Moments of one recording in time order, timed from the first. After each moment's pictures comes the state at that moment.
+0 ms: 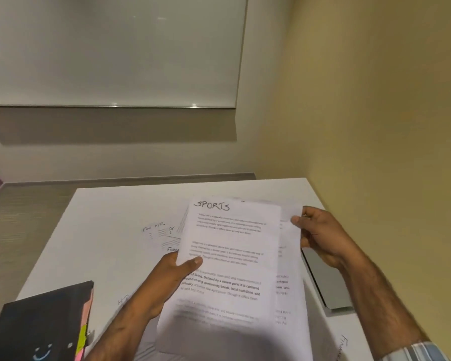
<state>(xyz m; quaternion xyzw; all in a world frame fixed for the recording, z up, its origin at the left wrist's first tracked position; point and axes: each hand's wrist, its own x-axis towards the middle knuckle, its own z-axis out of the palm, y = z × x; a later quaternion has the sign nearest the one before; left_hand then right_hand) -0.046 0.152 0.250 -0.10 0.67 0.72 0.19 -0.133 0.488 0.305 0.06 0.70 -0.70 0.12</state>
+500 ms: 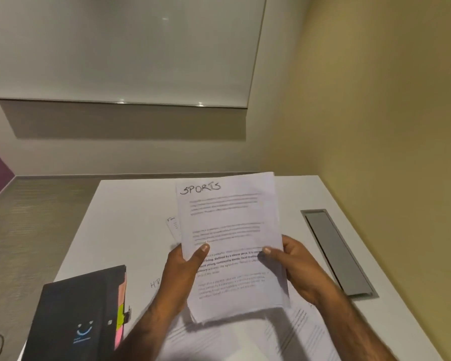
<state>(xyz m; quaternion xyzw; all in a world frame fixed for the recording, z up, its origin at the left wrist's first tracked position) 0.005 0.095 0.236 -0.13 0.63 0.77 0.01 -0.030 0.348 0.261 0.05 0.66 -0.72 0.18</state>
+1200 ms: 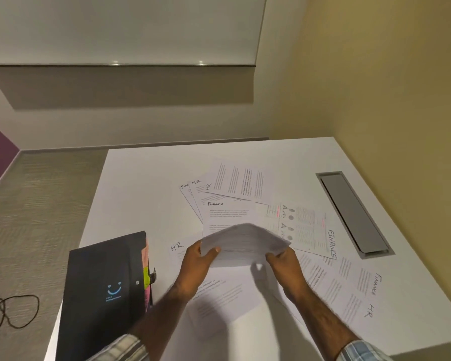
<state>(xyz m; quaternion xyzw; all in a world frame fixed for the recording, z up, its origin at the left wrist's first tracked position) 0.028 0.060 0.135 -0.15 0.69 0.70 0.10 0.023 0.286 0.136 0.18 0.79 -0.58 0.09</state>
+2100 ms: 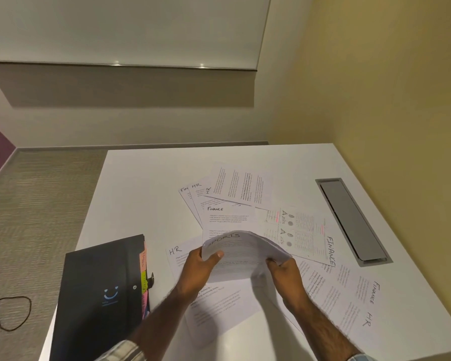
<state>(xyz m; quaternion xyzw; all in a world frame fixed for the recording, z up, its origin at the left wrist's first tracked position) 0.023 0.058 0.129 -0.13 0.69 0.70 0.14 0.021 0.285 0.125 0.20 0.79 -0.58 0.07</state>
